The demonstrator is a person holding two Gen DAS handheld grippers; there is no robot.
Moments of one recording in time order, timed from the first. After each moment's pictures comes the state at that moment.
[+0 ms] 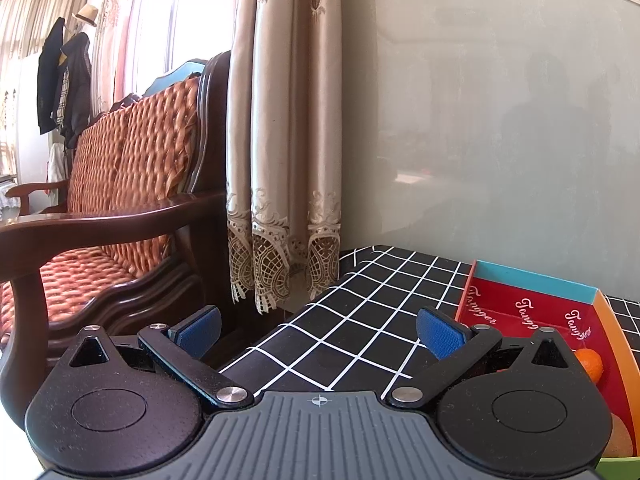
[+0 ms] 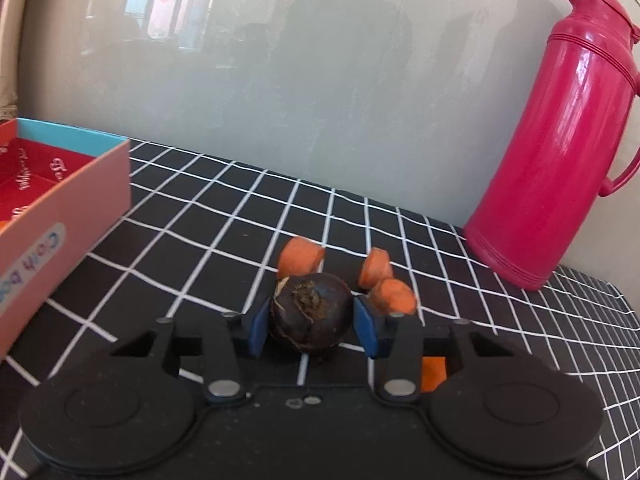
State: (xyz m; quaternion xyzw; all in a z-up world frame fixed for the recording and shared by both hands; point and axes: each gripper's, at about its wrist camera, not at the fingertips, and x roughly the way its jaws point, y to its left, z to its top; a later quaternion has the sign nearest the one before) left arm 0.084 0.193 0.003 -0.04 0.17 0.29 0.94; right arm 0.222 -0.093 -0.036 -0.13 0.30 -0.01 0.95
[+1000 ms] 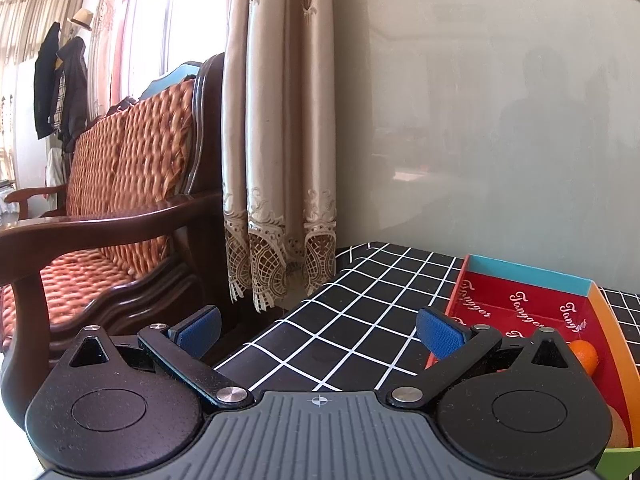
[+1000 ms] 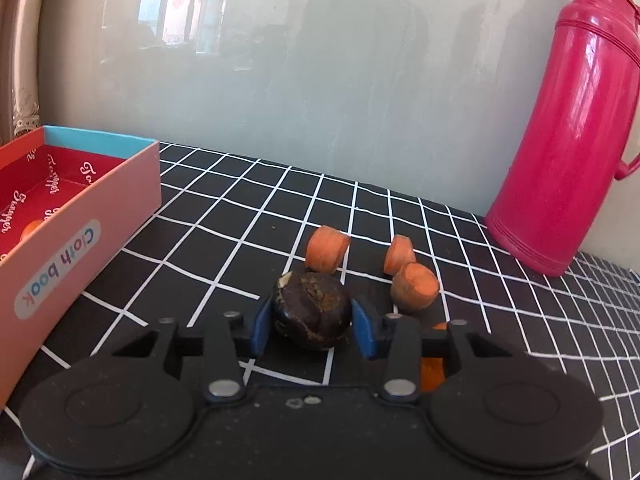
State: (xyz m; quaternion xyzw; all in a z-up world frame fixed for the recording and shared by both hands) left arm 0.081 0.187 0.003 -0.03 0.17 0.28 0.94; right arm 0.211 -0.101 -0.033 -0.10 0.30 0.02 0.95
